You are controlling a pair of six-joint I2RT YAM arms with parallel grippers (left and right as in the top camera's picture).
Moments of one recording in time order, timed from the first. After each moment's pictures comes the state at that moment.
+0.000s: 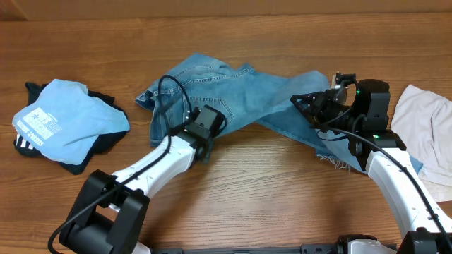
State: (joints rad) left arm -0.52 1.69 0.92 -0.58 -0.35 -0.26; right arm -0.01 1.36 0.80 -0.06 -0.77 0.89
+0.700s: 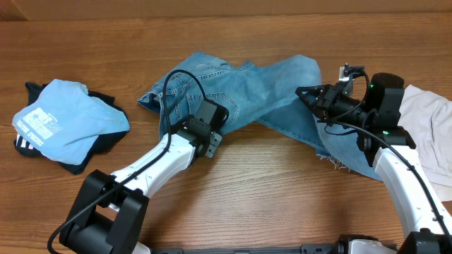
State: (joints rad) left arm -0.53 1.69 0.95 -0.43 -0.21 0.01; right arm -0.07 1.36 0.85 -0.04 -0.91 0.91
